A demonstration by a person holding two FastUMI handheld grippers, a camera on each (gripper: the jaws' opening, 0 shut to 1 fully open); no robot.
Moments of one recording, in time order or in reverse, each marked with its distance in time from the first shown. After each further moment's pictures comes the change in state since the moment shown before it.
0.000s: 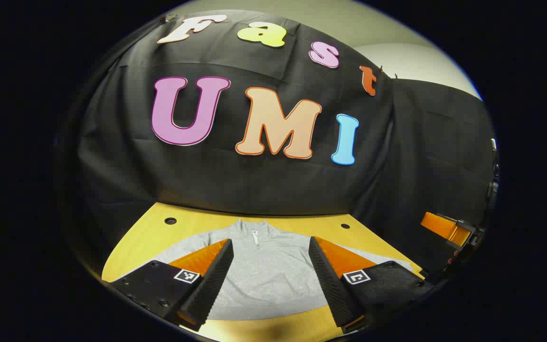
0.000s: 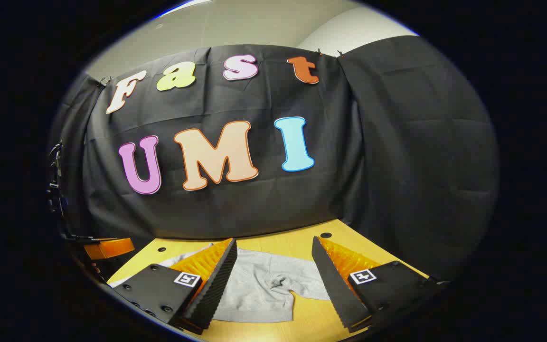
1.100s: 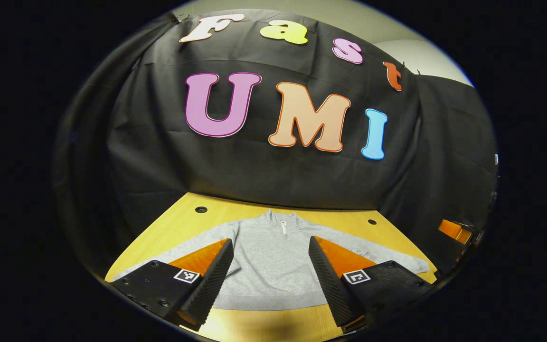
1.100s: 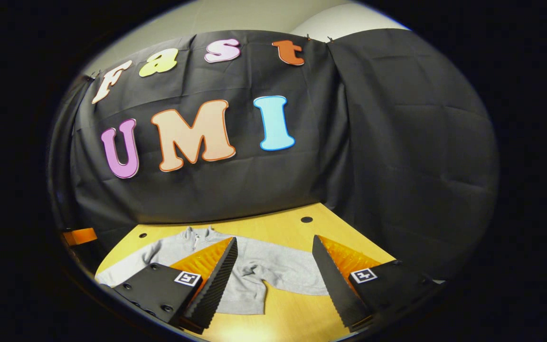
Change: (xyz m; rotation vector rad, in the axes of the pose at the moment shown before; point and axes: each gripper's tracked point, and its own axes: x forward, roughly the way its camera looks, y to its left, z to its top) left arm -0.024 0.039 -0.026 -0.018 0.026 0.195; right arm 0.030 -0.078 -0.044 -0.014 0.117 -0.097
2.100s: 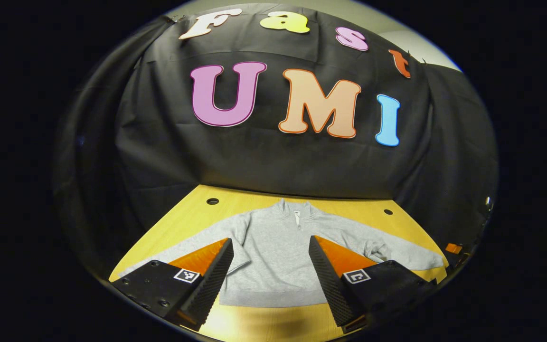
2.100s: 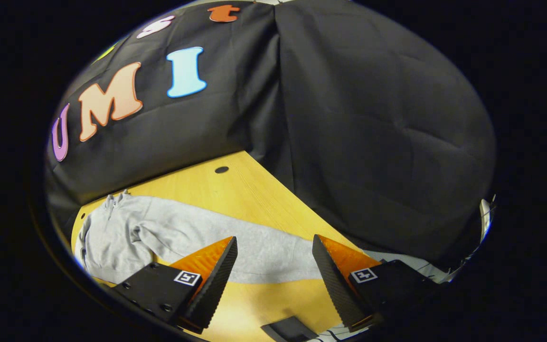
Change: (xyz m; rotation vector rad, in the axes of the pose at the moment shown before) left arm 0.016 0.008 -0.023 0.024 0.066 0.090; right arm 0.054 -0.208 -0.134 0.078 0.298 -0.299
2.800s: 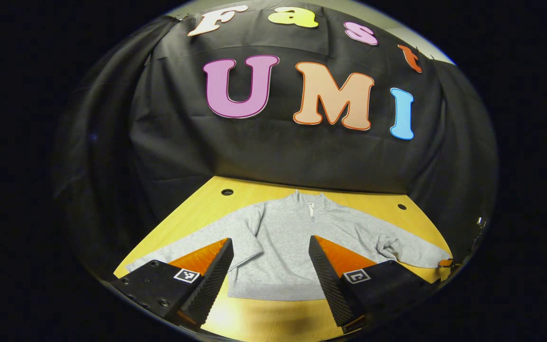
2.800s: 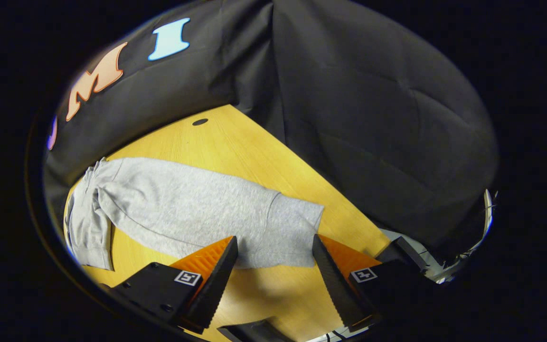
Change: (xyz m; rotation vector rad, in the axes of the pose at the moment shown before) left arm -0.009 0.014 -0.015 -0.003 0.048 0.093; right arm 0.043 -0.030 -0.075 -0.061 0.207 -0.014
